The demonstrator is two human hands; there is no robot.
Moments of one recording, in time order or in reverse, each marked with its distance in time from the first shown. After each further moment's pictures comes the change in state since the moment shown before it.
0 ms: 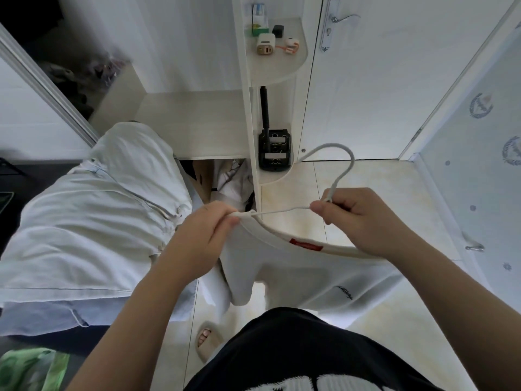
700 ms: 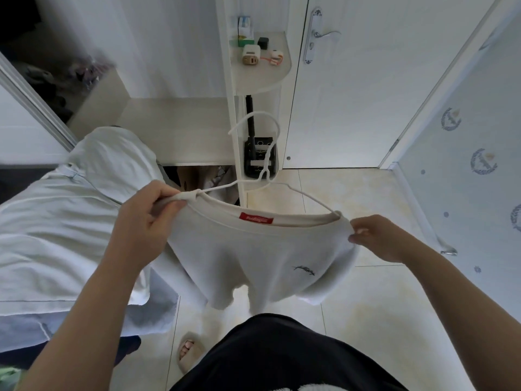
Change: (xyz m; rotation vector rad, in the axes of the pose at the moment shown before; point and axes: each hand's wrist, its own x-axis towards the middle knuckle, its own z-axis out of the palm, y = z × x) left_hand 0.009 -0.028 -0.031 -0.088 0.369 0.002; right_hand -0.012 0.118 -0.055 -0.418 -0.144 0.419
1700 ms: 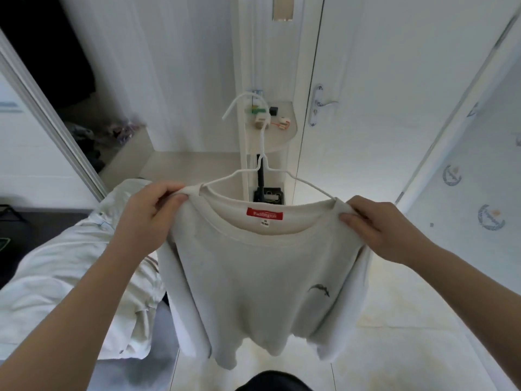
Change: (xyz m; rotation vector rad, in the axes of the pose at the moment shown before) left_hand 0.075 0.023 -0.040 0.082 0.085 0.149; right_hand -0.003 -0.094 -0.088 -0.043 0.410 -0.521
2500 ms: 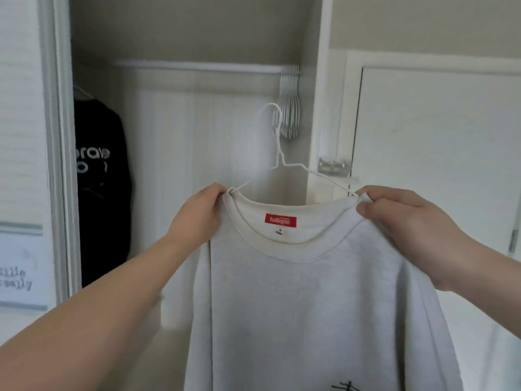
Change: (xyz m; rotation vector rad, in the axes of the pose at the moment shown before) left_hand 0.409 -0.028 -0.137 0.272 0.256 0.238; right_hand 0.282 -0.252 -0.167 0.572 0.298 -0.101
